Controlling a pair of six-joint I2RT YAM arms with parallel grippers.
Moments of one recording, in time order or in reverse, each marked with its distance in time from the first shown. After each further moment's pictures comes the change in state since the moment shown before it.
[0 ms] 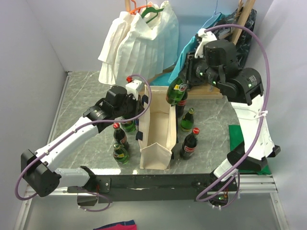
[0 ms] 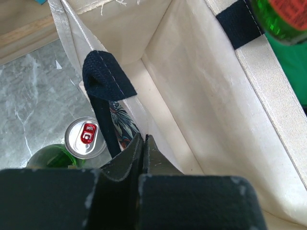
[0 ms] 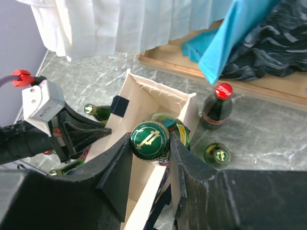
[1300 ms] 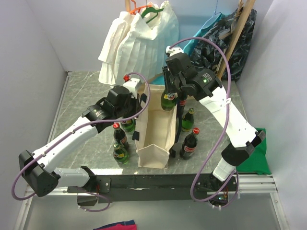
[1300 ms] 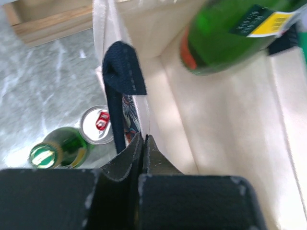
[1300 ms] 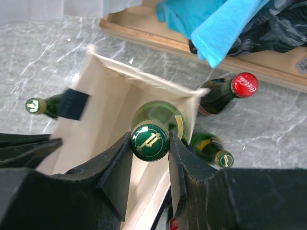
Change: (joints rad) left arm -0.058 -0.005 0.068 -0.101 -0.188 -0.085; right arm 0.125 0.085 -0.293 0.130 0.212 0.004
